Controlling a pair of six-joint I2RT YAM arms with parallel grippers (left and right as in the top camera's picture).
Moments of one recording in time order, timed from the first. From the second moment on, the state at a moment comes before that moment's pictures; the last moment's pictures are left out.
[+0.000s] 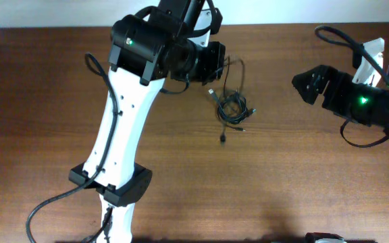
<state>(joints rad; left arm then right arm) -0.50 2.12 2.84 -1.69 0.34 -0.38 -0.06 1.32 1.72 -1.25 -0.46 0.38</state>
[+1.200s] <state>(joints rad) -0.50 1.87 3.00 -1.45 0.33 -0.34 0.15 1.74 1.70 -1.16 -0.50 0.17</state>
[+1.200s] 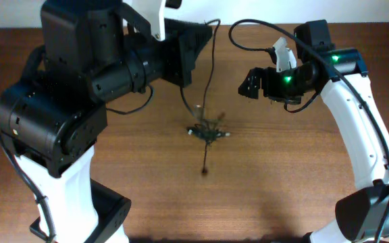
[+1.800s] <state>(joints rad) -0.50 1.87 3.00 -1.14 0.25 -0.34 0.18 1.74 1.70 -1.16 -0.50 0.13</state>
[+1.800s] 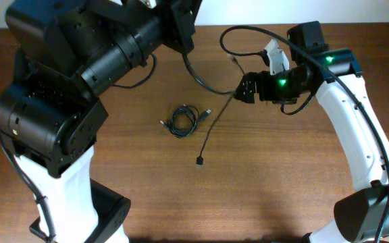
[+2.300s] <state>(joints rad) -0.48 1.96 3.00 -1.39 -0.20 -0.34 0.18 1.74 1.70 -1.17 -0.50 0.13</state>
